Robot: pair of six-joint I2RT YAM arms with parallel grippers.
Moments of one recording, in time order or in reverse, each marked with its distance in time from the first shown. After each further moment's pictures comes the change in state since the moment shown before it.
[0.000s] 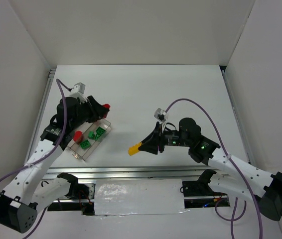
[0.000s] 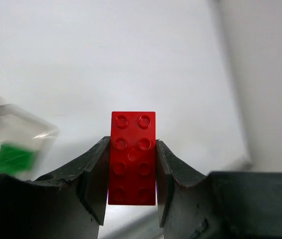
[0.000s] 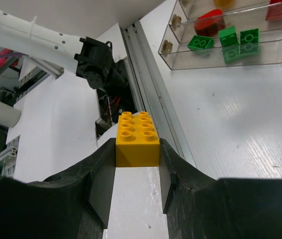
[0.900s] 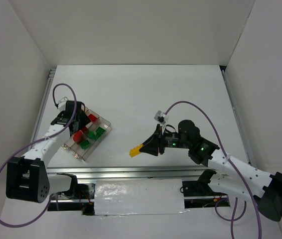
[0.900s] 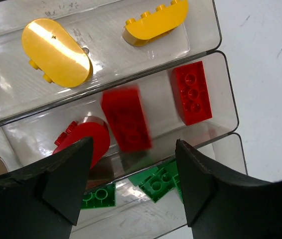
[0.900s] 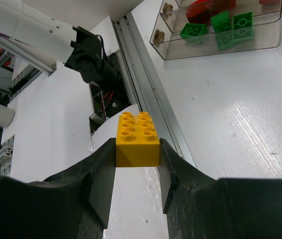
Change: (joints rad) left arm 0.210 0.322 -0.081 -0.189 -0.608 -0.109; right arm 0.000 -0.009 -0.048 0.000 0.032 0.002
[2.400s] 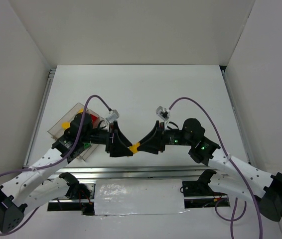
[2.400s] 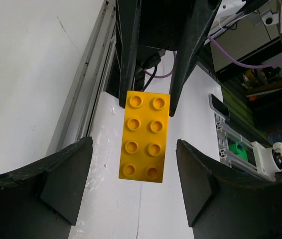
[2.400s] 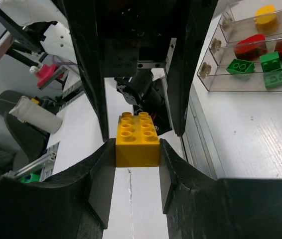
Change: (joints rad) left arm -0.485 -0.369 -0.113 0.419 1.284 0.230; right arm -0.004 0.002 0.028 0.189 -0.122 0.170
